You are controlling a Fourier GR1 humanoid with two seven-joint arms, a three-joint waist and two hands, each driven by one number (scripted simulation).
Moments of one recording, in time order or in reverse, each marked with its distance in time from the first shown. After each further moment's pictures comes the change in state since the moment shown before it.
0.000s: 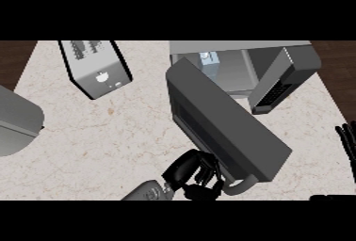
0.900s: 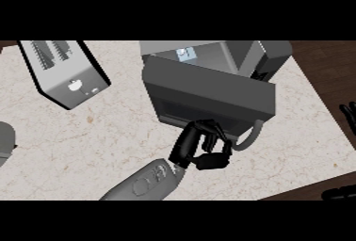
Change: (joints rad) left arm -0.201 -0.002 -0.019 0.012 0.304 0.400 -0.069; right arm -0.071 -0.090 0.059 -0.189 -0.152 0.075 0.128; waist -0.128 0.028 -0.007
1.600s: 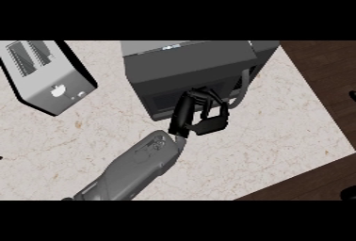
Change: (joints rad) left arm -0.180 -0.005 0.122 0.119 0.231 0.029 -0.072; right arm -0.067 -0.084 -0.004 -0.056 -0.111 0.061 0.100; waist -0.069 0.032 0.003
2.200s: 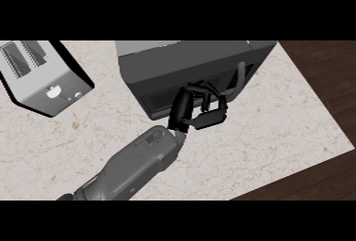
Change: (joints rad) left arm -0.032 0.000 0.016 0.035 0.127 -0.025 -0.100; right arm -0.062 -0.057 -0.031 0.017 -0.070 0.027 0.051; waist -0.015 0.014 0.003
